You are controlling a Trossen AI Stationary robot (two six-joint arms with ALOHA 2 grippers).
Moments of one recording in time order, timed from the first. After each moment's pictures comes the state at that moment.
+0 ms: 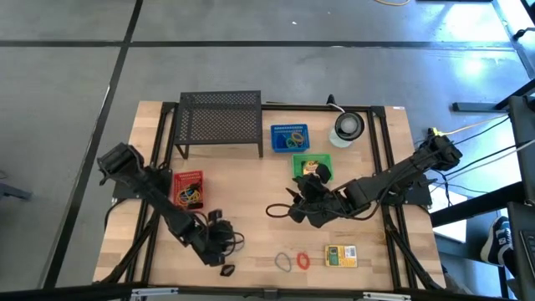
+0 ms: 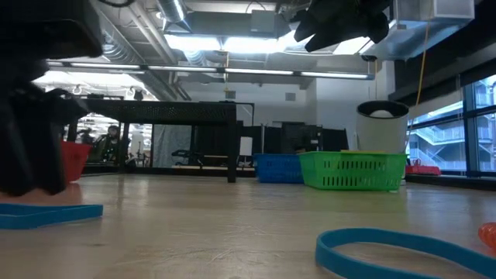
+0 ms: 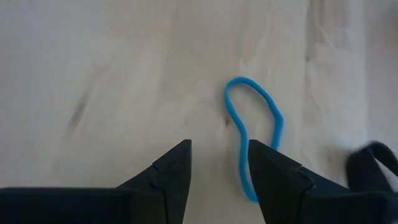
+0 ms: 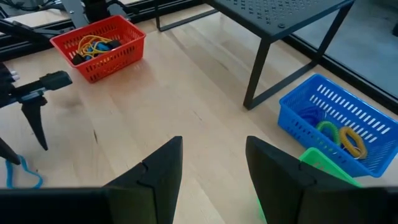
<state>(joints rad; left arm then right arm) -0.74 1.72 0.83 -0.17 -0.41 -0.87 0.48 1.56 1.16 -0.51 0.83 0.75</state>
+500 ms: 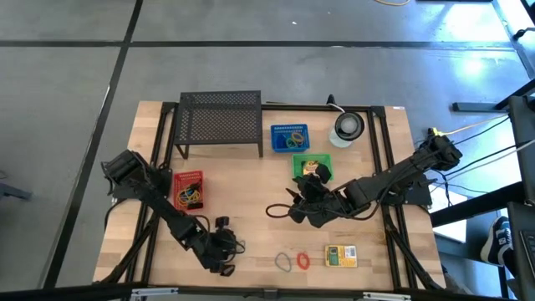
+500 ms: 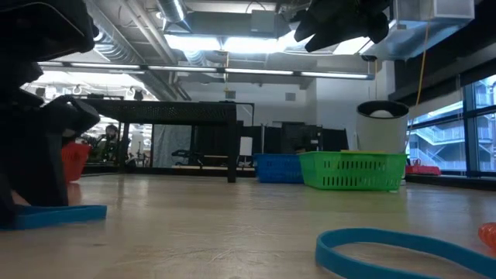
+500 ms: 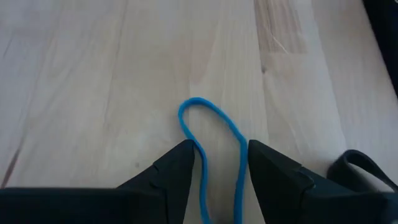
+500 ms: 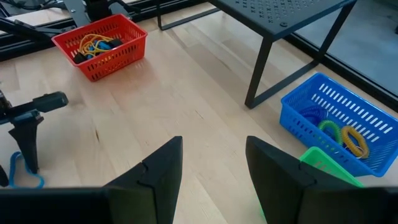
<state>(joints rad) -0.75 1.82 0.81 0.05 -0.42 -0.67 0.48 1.56 1.16 -0.51 0.82 0.75</state>
